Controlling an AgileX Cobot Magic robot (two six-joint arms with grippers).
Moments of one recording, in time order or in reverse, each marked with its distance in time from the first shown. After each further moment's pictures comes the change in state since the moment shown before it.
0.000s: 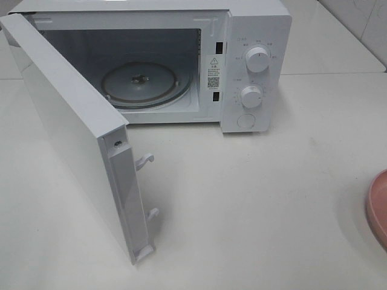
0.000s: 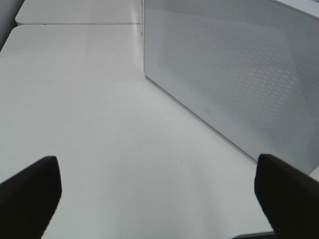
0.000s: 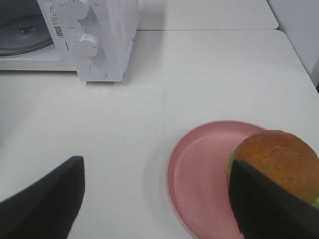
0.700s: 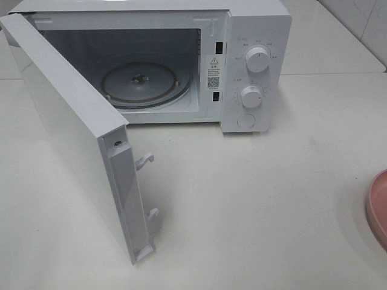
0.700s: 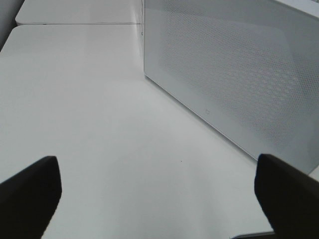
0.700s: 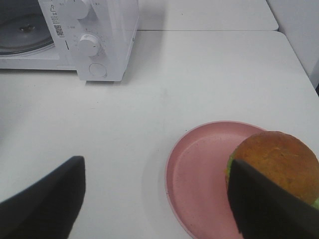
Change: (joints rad) left arm 0.000 0.000 0.000 0.000 0.000 0.000; right arm 0.000 0.000 0.000 0.000 -0.001 -0.010
